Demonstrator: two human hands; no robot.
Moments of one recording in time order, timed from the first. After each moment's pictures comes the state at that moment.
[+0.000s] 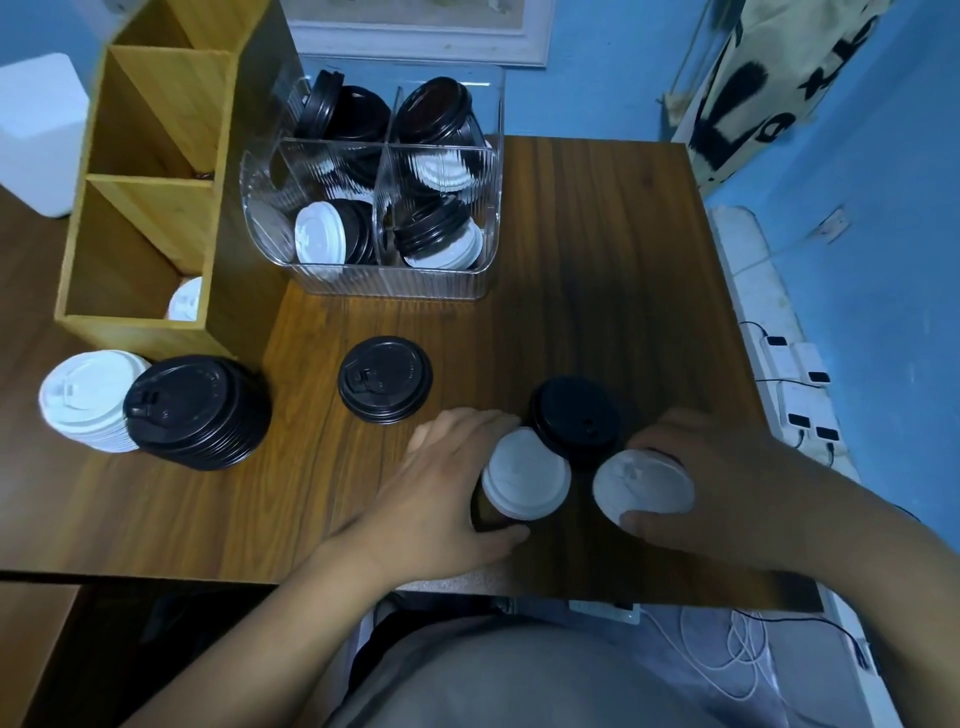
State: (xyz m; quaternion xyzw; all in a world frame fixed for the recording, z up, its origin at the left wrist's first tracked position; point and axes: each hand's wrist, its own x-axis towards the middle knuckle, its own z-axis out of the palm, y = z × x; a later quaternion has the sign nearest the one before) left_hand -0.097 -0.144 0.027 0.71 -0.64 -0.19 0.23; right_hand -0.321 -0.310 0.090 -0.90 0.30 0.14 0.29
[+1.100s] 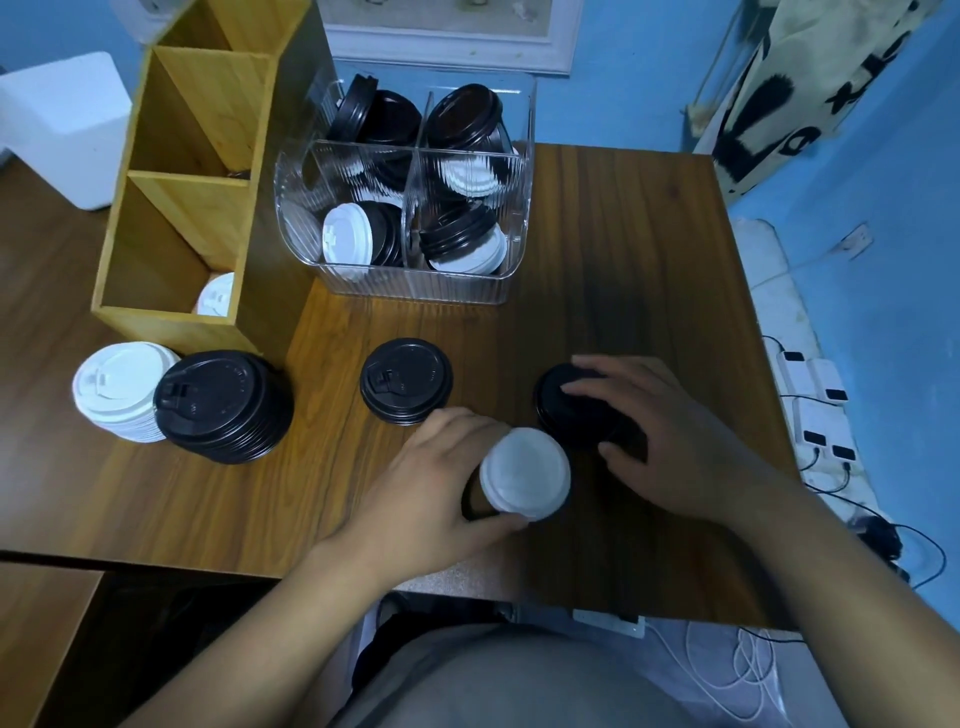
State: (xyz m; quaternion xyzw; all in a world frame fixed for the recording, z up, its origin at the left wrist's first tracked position) left_hand -0.080 -0.134 0.023 0.71 -0.63 -0.14 0.28; right_hand -0.274 -0.331 0.070 -0.95 0.21 -0.02 0.25
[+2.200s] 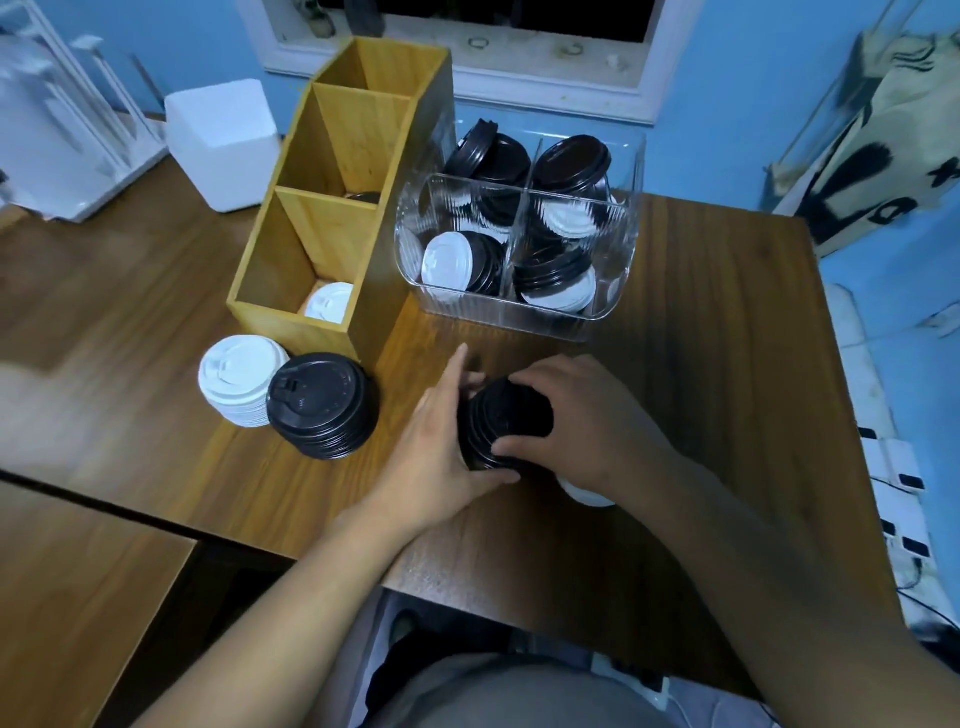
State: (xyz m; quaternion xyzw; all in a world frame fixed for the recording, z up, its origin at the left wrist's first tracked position) left_hand -0.015 -0.126 0.018 0.78 -0.46 -0.18 0.39; right_hand -0.134 -0.283 0.082 -0.96 0.19 -0.01 0.20
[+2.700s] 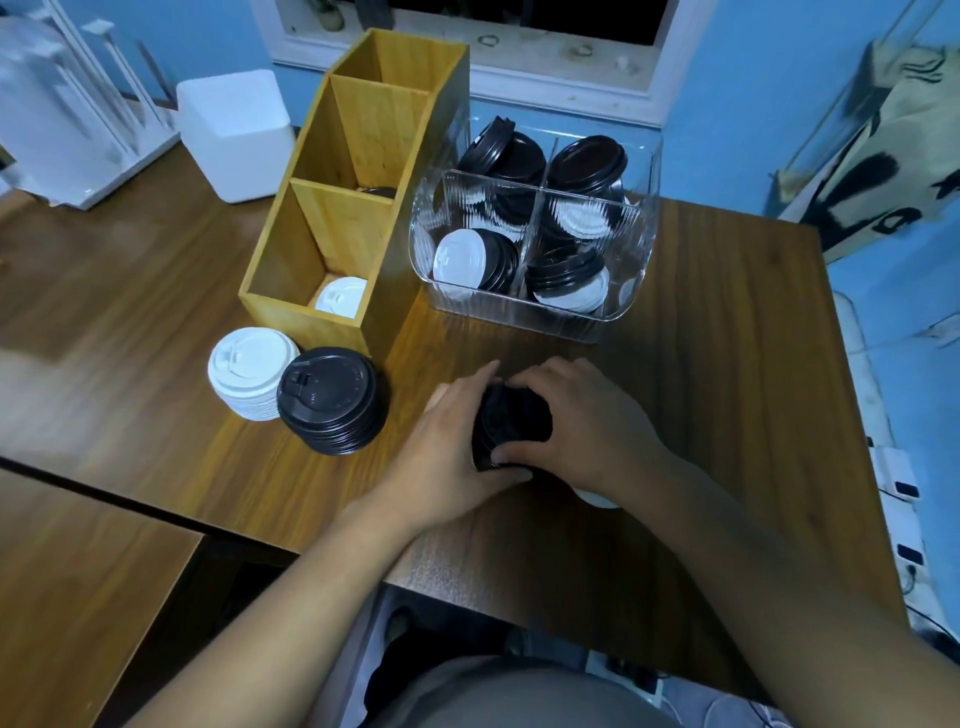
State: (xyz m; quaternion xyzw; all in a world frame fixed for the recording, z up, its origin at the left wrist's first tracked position) left_hand -0.010 -0.125 0.016 0.77 -0.51 -0.14 0.36; right_hand -0.127 -0.283 0.068 -0.97 0.17 0.00 0.19
